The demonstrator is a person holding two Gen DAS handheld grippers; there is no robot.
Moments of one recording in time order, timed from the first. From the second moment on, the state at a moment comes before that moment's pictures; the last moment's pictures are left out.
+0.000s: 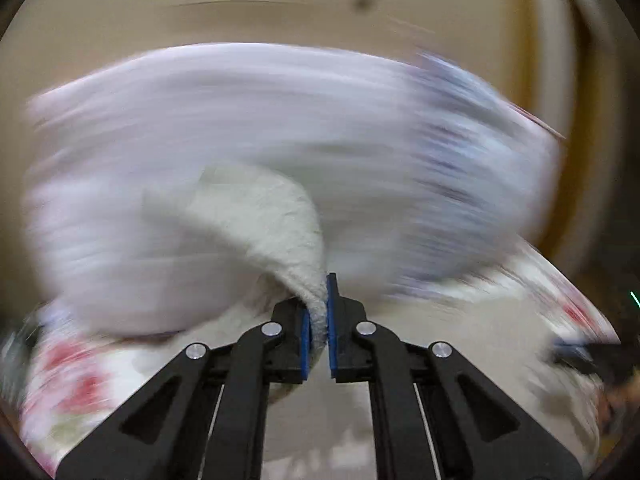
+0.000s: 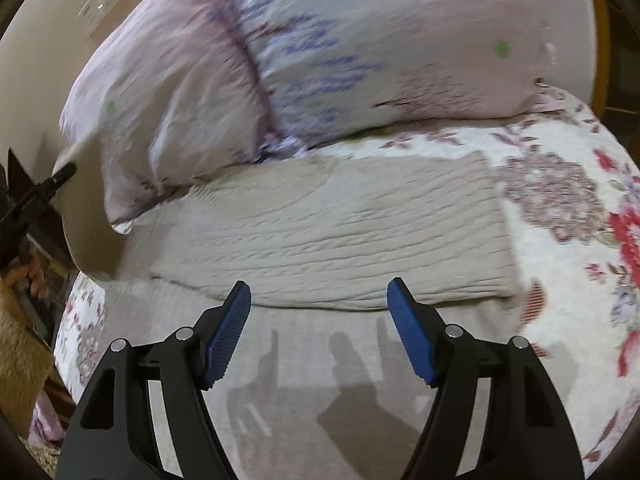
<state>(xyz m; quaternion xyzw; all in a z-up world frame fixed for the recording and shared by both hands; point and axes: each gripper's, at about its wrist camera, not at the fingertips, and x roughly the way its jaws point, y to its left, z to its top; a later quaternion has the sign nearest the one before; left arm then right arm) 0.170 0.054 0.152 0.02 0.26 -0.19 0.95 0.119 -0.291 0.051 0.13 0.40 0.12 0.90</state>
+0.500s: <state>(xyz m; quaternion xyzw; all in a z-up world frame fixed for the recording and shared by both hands) 0.045 0.133 0.043 -0.09 0.47 -0.01 0.88 0.027 -0.401 -0.005 0.26 0.52 0.11 0.81</state>
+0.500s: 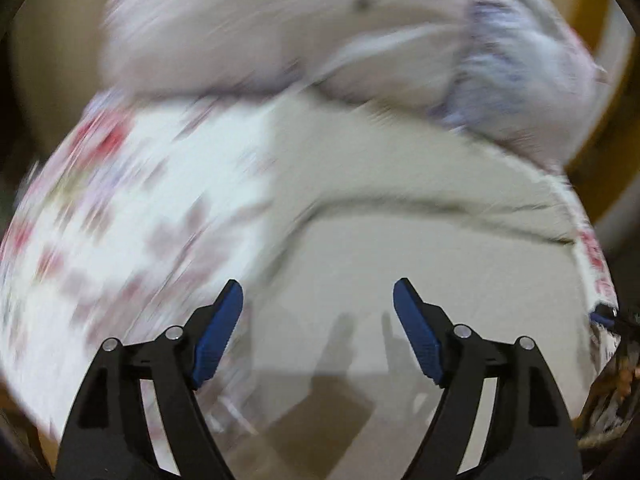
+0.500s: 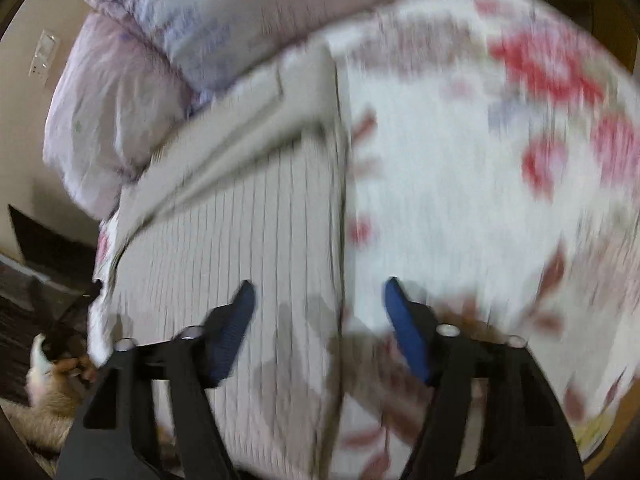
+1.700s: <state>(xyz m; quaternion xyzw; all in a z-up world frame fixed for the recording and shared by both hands) 0.211 0.164 0.057 -0.25 0.42 -0.07 0.87 0.209 -0.389 0.077 0.32 0.40 0.15 0.85</state>
